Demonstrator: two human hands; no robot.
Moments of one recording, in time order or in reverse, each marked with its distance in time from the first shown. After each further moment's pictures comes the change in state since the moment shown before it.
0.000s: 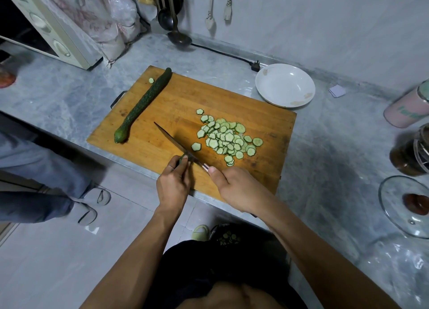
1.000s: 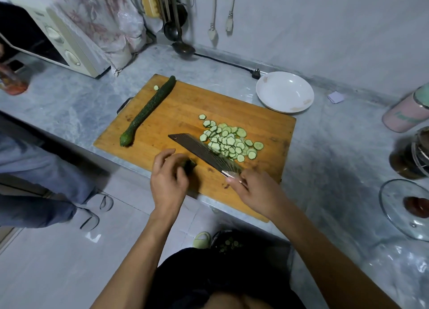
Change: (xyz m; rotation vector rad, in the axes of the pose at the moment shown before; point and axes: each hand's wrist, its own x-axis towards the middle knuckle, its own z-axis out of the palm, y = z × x) left_hand 0.007 0.037 -0.051 -0.231 0.155 -0.086; right_hand -0.002 0.059 0.002 -0.237 0.204 -0.083
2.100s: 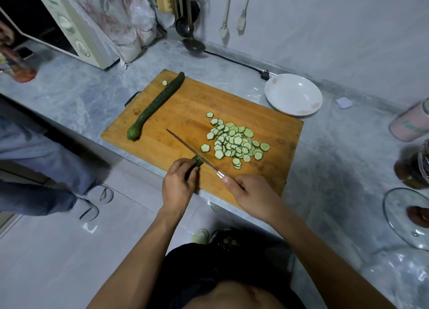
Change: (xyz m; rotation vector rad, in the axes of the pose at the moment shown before) left_hand -0.014 -0.033 0.018 0.048 -0.187 0.006; right_hand -0.005 -0.033 0.001 0.202 -0.066 0.012
